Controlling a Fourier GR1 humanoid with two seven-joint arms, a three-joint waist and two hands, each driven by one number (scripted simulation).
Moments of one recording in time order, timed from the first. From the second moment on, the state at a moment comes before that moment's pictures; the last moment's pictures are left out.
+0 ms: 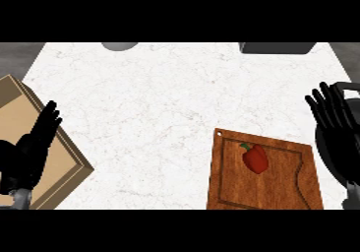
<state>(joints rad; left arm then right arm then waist) 0.00 0.55 -0.21 -1.61 0.27 0.35 0.14 -0.04 -0.46 0.08 -1.63 -0.47 0.03 -0.23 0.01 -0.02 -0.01</state>
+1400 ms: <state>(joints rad) -0.30 0.38 -0.17 -1.58 0.34 0.31 0.01 -0.57 -0.91 0.41 -1.39 0.20 0.45 -0.83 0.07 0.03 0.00</state>
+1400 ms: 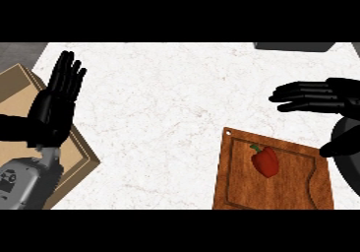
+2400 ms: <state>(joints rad) -0.28 0.36 -0.10 -1.51 0.32 0.26 -0.03 -0.69 -0.76 0.71 -1.02 0.60 0.24 -0.99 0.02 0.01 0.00</state>
